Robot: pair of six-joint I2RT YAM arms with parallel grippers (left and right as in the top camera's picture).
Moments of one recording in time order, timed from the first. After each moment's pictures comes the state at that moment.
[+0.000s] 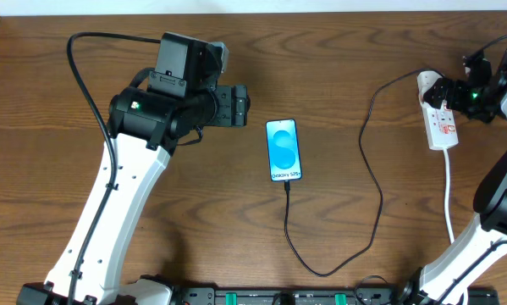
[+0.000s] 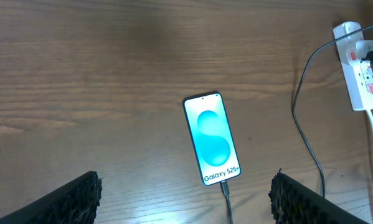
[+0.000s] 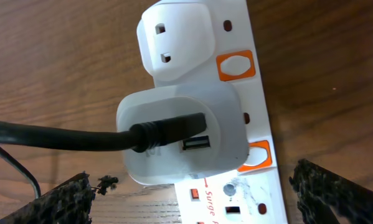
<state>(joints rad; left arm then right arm) -0.32 1.48 1.56 -1.02 0.17 -0.25 -0.41 2.09 1.59 -0.72 -0.38 -0.15</state>
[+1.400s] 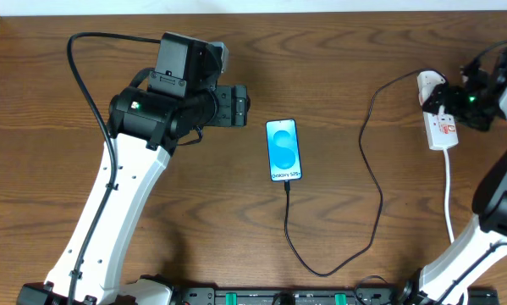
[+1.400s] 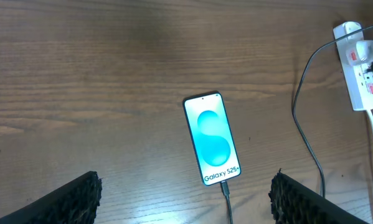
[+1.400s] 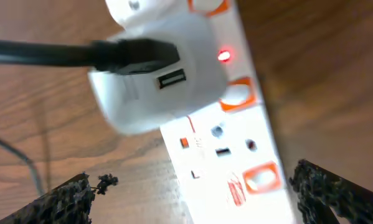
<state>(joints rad) -0.32 1.48 1.56 -1.02 0.17 -0.25 -0.41 2.05 1.60 -0.87 -0.29 -0.07</state>
